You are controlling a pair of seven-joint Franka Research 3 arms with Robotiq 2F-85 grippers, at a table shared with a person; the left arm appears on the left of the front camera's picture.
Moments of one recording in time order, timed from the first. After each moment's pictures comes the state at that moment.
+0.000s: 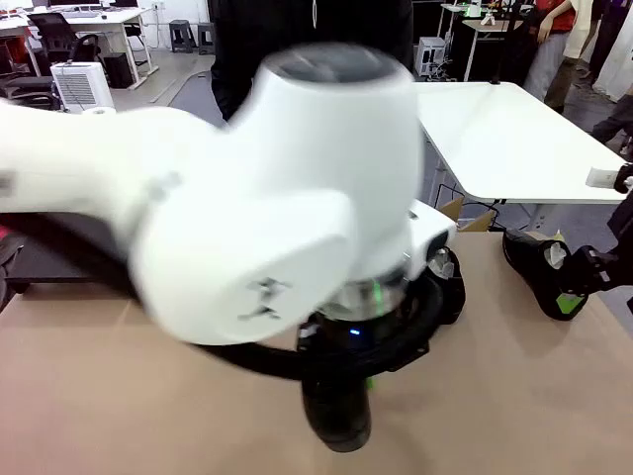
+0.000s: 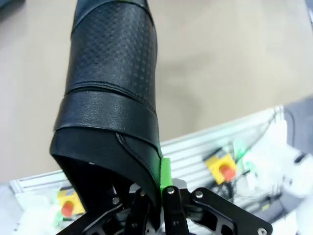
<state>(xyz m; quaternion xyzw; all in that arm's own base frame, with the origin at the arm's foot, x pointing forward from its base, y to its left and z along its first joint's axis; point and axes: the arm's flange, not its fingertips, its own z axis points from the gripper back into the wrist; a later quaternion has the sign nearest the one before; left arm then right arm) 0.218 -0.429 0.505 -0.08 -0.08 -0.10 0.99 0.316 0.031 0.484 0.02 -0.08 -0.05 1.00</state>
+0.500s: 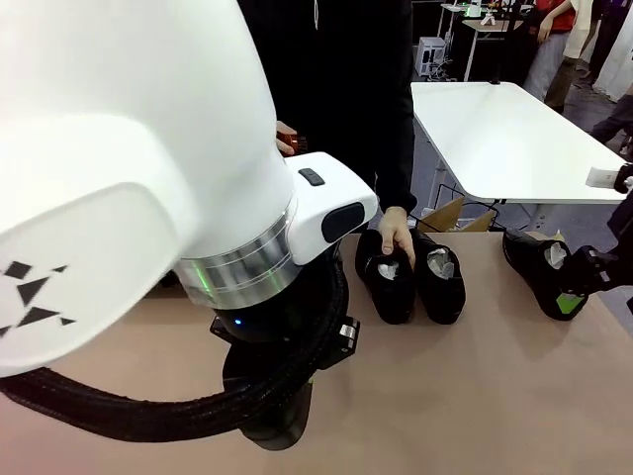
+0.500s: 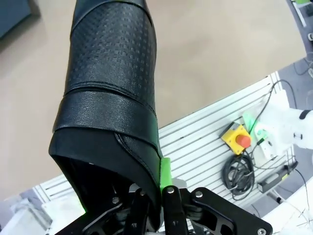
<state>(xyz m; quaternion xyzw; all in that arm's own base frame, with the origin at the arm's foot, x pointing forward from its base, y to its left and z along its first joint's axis) 0.187 -0.359 0.548 -0.10 -0.11 -0.17 0.98 0.316 0.031 0.484 0.02 -0.08 -0.05 1.00</state>
